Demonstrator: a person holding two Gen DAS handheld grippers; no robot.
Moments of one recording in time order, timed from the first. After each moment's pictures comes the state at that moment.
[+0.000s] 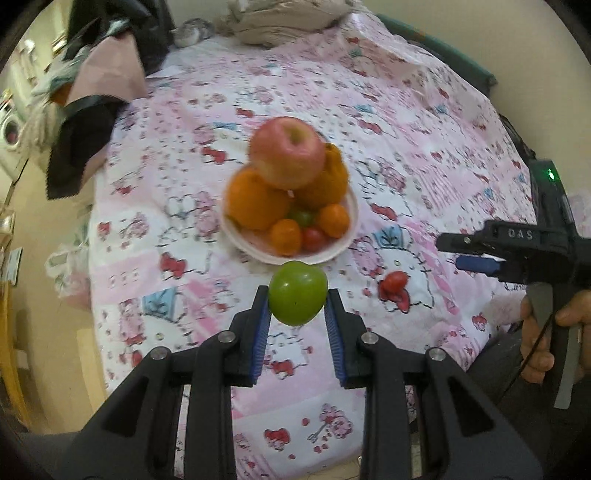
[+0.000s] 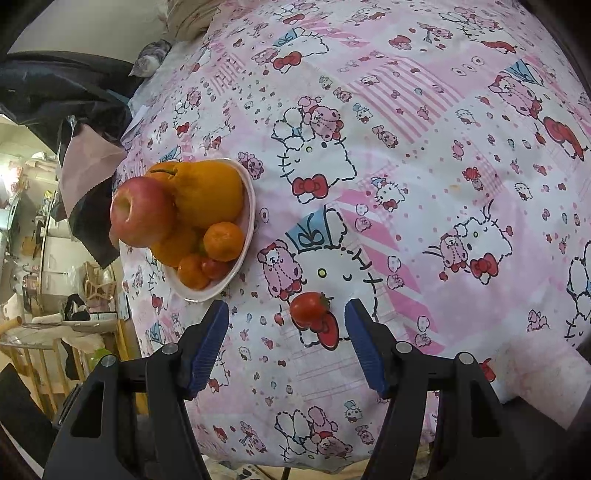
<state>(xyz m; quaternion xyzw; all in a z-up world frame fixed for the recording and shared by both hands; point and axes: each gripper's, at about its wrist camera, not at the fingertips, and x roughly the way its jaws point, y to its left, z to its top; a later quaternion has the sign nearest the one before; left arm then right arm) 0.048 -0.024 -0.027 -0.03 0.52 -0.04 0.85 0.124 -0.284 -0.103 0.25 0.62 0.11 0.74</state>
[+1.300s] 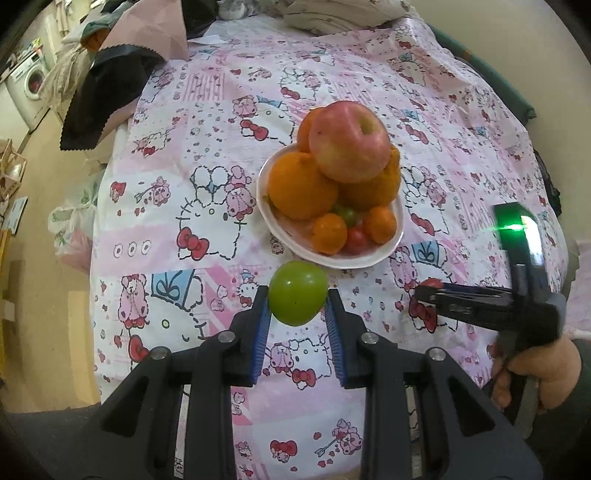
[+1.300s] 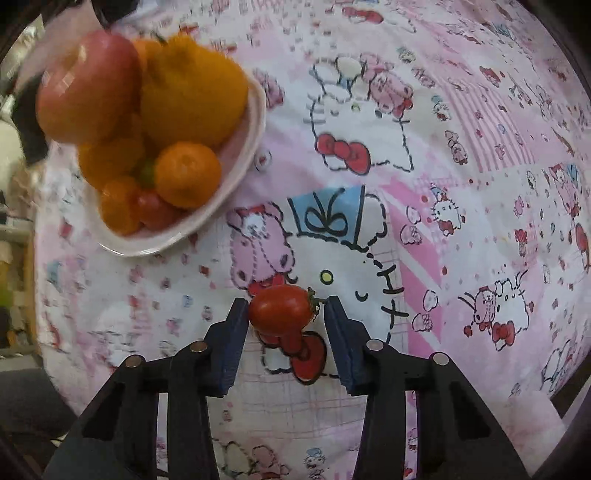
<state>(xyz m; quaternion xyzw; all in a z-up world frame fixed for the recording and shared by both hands) 0.063 0.009 -0.061 -0.10 0.54 0.01 0.83 0.143 -0.203 -0.154 0.03 0.66 0.11 0.74</state>
